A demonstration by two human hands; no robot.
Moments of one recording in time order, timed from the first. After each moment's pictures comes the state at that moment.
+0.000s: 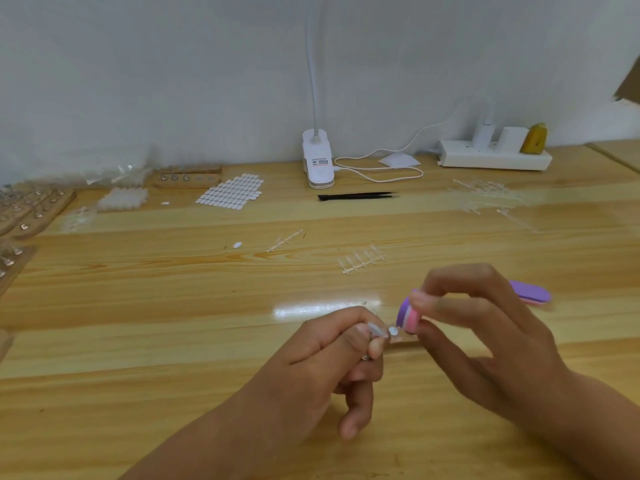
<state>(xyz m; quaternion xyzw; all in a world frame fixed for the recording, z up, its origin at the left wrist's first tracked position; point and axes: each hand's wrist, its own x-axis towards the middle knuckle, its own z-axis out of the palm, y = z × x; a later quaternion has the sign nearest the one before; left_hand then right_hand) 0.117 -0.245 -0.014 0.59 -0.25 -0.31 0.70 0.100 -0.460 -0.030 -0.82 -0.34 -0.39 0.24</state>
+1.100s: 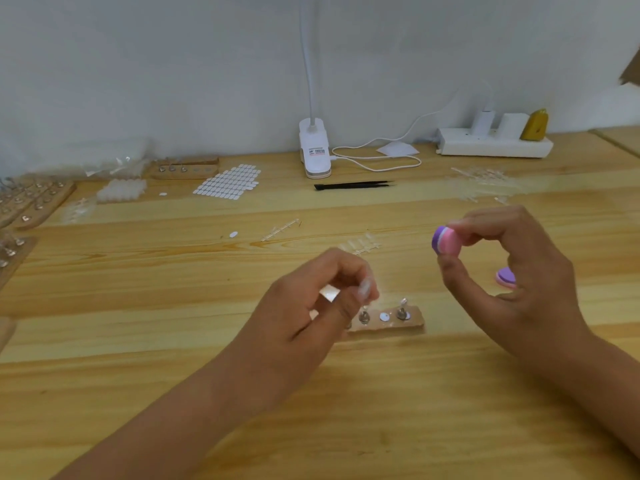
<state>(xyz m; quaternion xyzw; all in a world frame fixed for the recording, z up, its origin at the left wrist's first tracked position) 0.133 -0.246 -0.009 0.75 -0.36 -0.02 0.56 0.110 -0.483 -0.021 -0.85 -0.15 -0.38 0.33</state>
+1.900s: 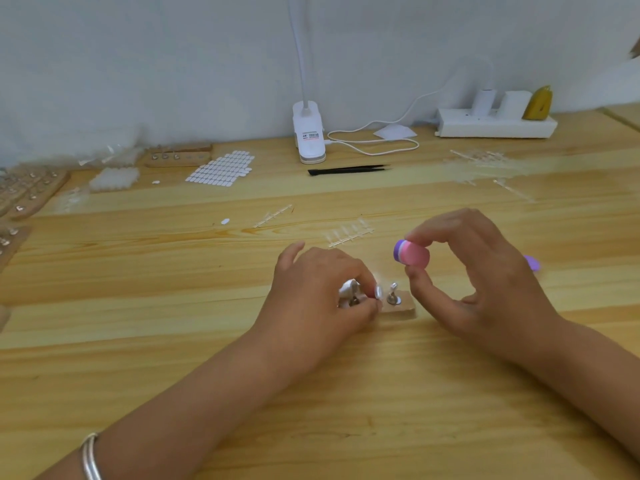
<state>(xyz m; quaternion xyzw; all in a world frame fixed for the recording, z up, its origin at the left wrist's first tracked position) 0.143 -0.279 -0.023 0.91 -0.28 0.04 0.32 0.119 -0.483 -0.038 -0.87 -0.25 -0.36 0.25</state>
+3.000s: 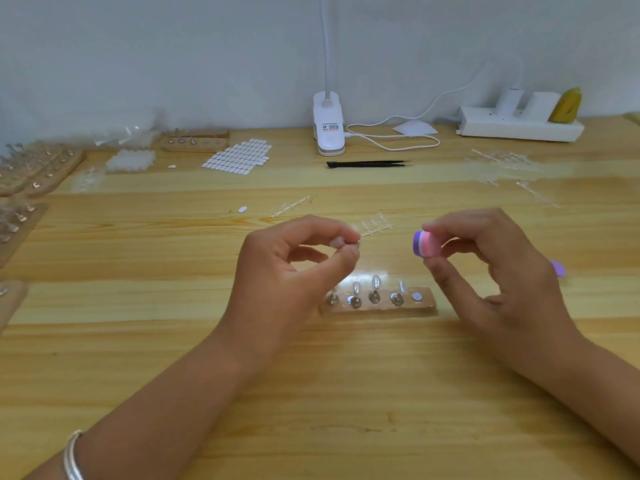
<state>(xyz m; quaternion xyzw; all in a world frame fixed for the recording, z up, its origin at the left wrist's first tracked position) 0.141 -0.248 -0.012 0.75 -0.19 0.08 0.63 0.115 -0.472 -0.042 -0.84 -0.24 -0.32 0.37</state>
